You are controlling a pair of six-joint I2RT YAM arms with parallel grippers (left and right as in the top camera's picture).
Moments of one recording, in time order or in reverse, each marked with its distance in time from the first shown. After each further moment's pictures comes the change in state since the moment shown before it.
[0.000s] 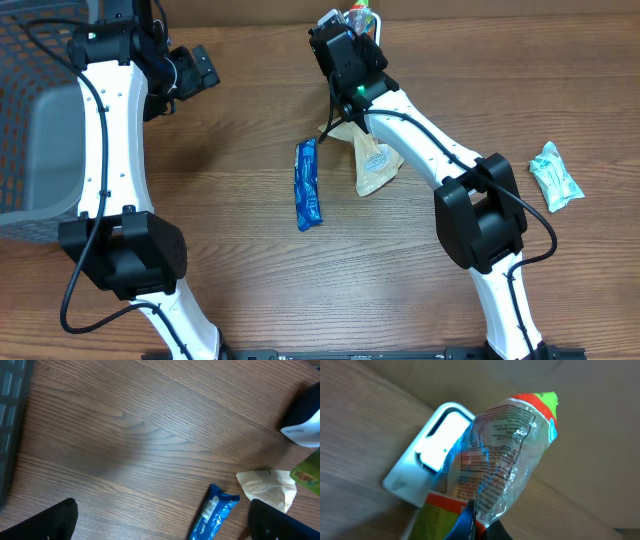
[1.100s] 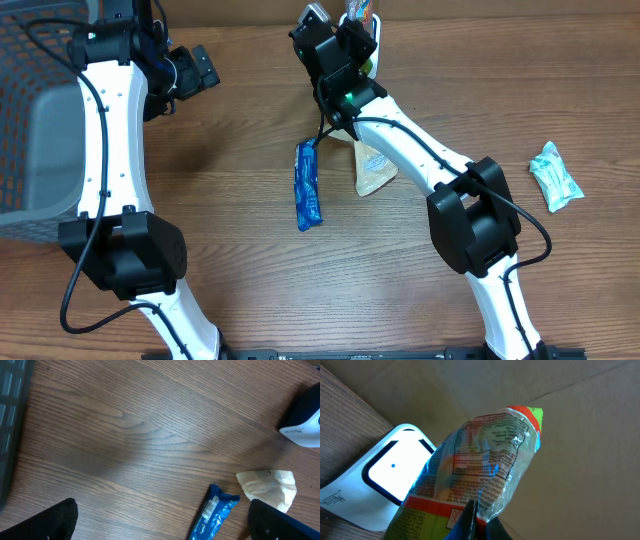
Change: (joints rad) left arm 0.000 0.000 0.000 0.000 0.000 0.000; right arm 0.047 0.000 0.000 0.202 0.197 -0.393
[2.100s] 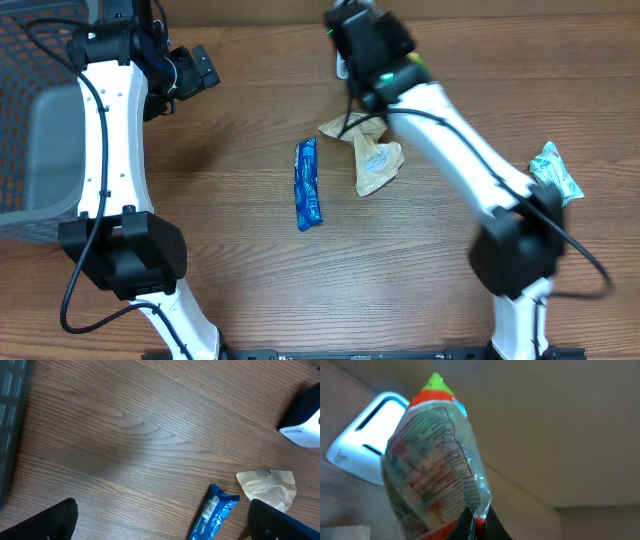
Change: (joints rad) left arm 0.000 0.000 0.000 0.000 0.000 0.000; right arm -0.069 -0.235 0.000 -0.445 -0.119 0.357
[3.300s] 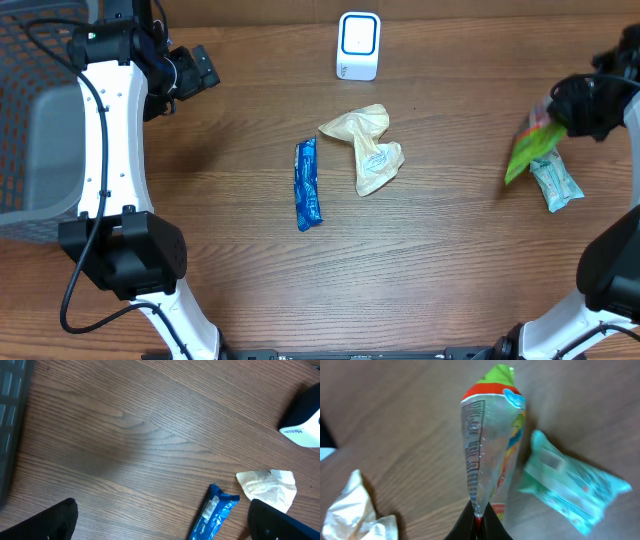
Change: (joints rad) left arm 0.000 0.000 0.000 0.000 0.000 0.000; right arm -0.870 -0.188 -0.288 -0.486 -0.948 0.646
